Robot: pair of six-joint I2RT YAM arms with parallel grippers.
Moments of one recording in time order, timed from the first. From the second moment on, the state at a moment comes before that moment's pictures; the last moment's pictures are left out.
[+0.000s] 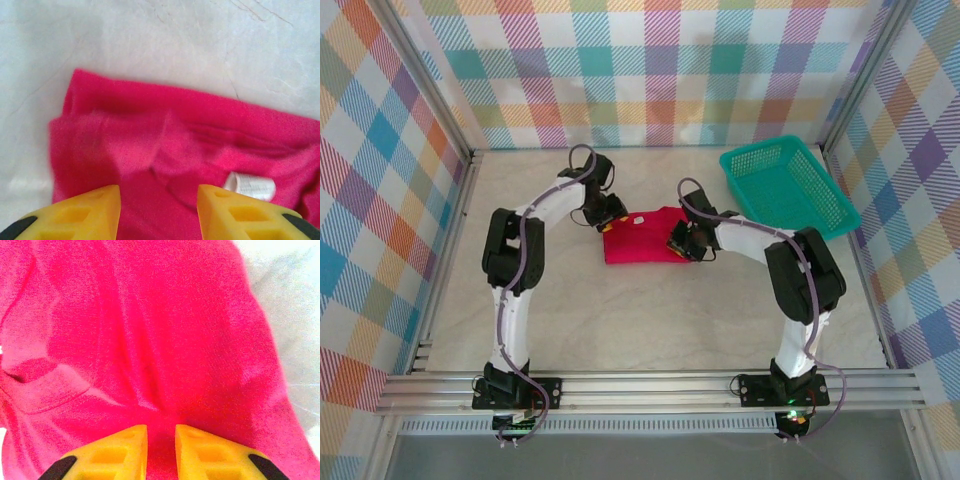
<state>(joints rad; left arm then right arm) -0.36 2.14 1.72 -0.79 0.24 -0.81 0.51 1.84 1.17 -0.39 -0.18 1.01</state>
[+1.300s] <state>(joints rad) -0.19 2.45 2.15 -0.84 0.25 -0.71 0.42 2.46 2.19 -0.72 -0.22 0.72</state>
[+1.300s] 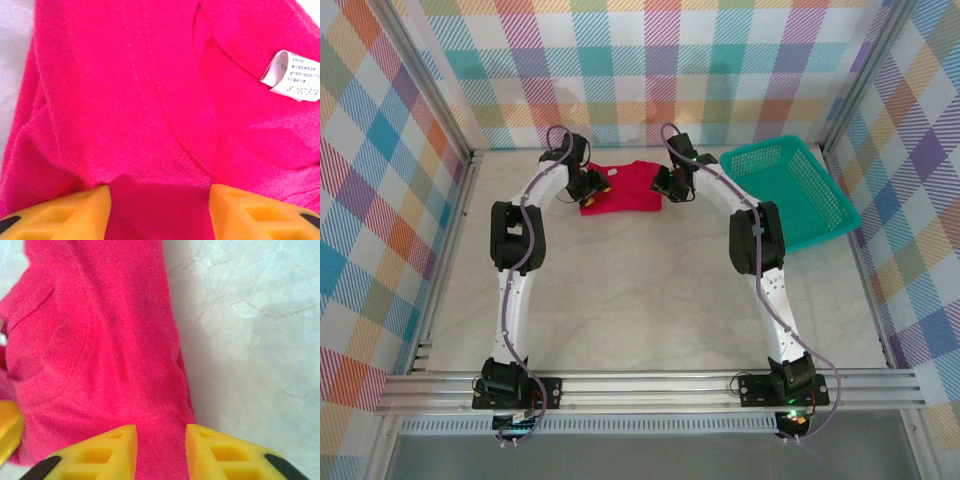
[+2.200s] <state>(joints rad) -0.26 1.43 0.91 -0.44 -0.10 -0.50 0.41 1.01 0.39 -0.01 0.34 0.10</state>
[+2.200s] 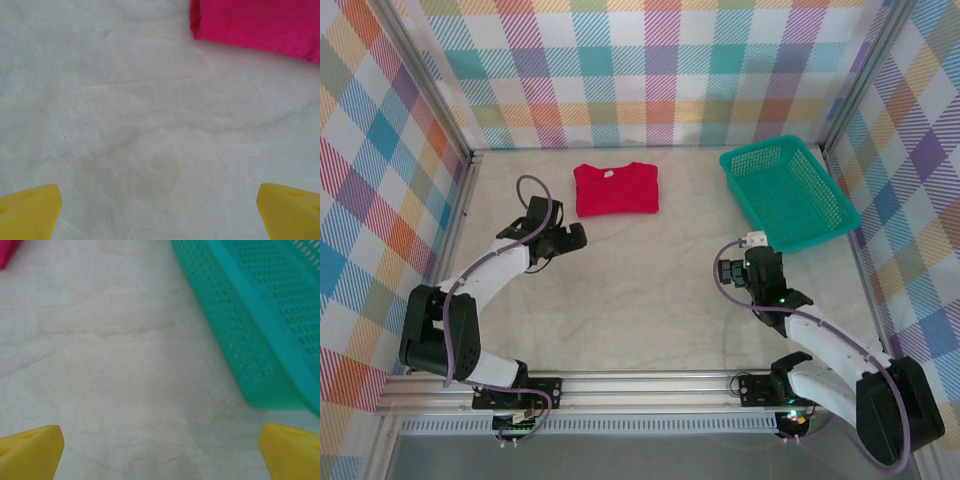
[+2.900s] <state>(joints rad) -0.25 1.36 0.87 -0.47 -0.11 -0.52 0.12 1.43 0.46 0.45 0.26 0.03</state>
